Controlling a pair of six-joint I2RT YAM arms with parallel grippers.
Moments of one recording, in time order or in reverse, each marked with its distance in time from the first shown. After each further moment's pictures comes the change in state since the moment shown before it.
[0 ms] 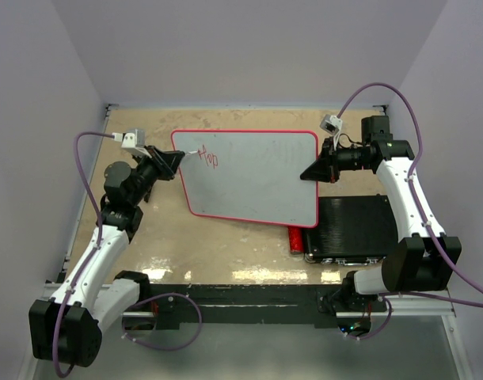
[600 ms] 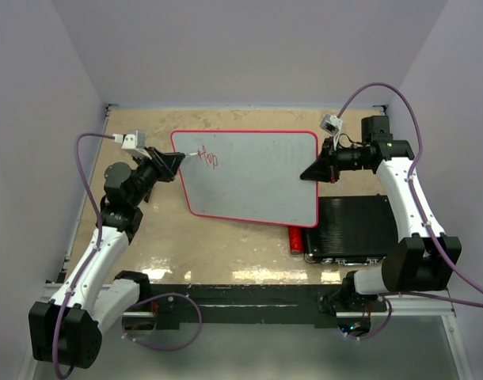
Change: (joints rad) left arm 0.000 -0.008 -0.003 -0.012 0.006 0.000; right arm 0.000 0.000 0.000 0.000 0.000 -0.002
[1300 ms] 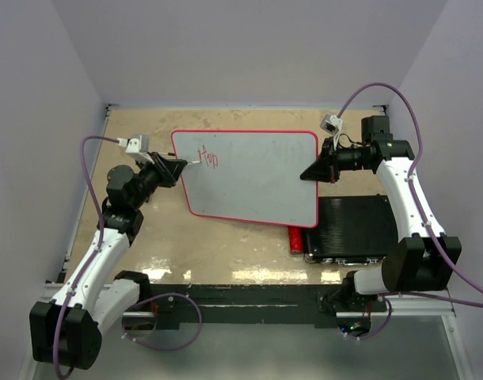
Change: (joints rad) left arm 0.000 -0.011 -0.039 -0.035 0.032 0.000; right arm 0.000 0.000 0.000 -0.002 0.000 0.001
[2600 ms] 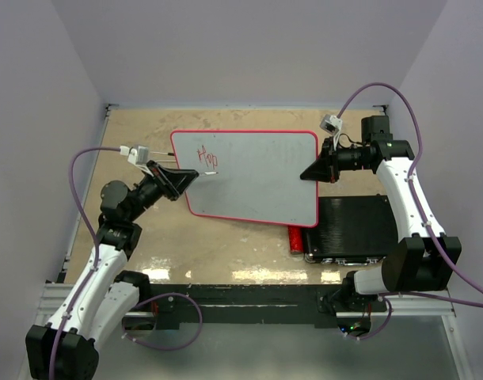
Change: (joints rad) left arm -0.034 -0.154 -0.071 0.089 0.229 -0.168; right arm 0.000 0.000 0.000 0.004 0.000 -0.005
